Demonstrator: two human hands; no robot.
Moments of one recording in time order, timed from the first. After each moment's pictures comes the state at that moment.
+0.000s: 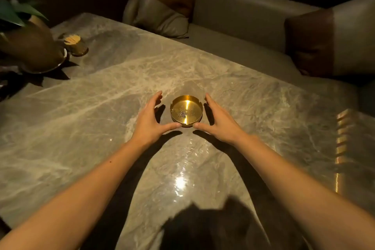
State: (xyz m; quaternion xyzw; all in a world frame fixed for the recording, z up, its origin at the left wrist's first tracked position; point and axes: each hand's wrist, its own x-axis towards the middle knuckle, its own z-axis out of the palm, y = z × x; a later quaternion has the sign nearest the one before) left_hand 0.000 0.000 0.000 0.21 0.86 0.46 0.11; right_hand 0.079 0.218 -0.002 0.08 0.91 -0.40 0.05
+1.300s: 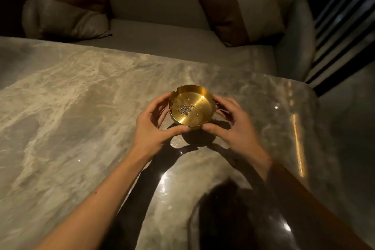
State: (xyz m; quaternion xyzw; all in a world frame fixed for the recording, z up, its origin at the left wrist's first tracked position) left_hand 0.174 0.209 0.059 0.30 0.68 0.62 0.25; right_hand 0.320 0.369 0.069 0.25 0.76 -0.57 -0.16
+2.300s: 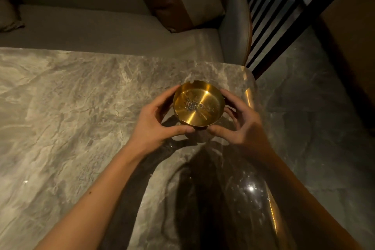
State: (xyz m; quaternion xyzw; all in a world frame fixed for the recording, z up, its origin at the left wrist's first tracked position) left_hand 0.228 0.322 0.050 0.44 0.58 0.58 0.36; right_hand 0.421 0.434 0.080 0.28 0.77 -0.51 -0.25
